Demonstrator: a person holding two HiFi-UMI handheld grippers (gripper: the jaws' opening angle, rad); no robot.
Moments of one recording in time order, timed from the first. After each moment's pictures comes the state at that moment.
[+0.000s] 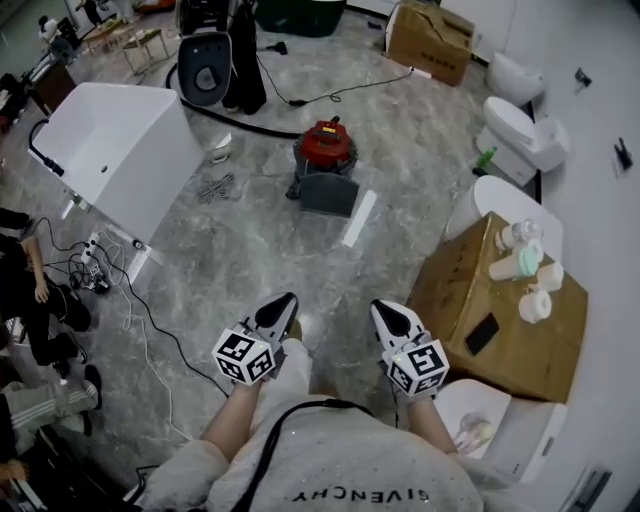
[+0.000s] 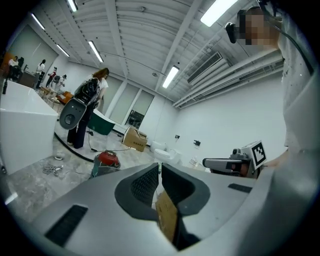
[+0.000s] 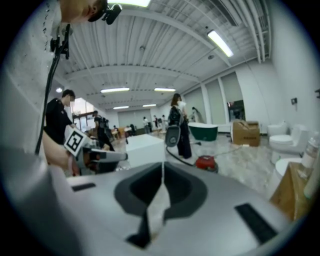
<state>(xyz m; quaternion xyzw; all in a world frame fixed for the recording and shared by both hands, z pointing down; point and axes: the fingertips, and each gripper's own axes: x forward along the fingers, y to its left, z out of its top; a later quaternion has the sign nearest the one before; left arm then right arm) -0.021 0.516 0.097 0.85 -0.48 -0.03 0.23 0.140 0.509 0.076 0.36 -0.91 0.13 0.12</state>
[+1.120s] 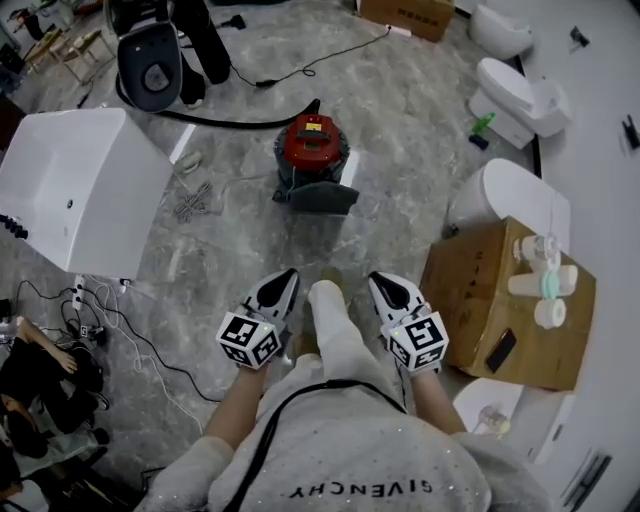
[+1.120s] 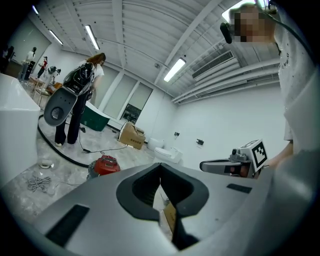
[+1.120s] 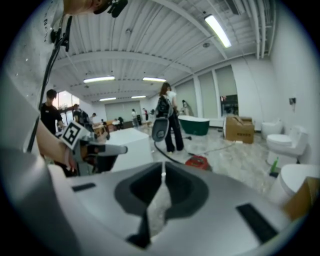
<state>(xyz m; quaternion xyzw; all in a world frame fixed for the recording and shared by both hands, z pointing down) -0.081 0.274 0.126 0.87 -0.43 -0.02 0.25 0.066 0.285 0.118 0.41 -0.88 0.15 0.17</state>
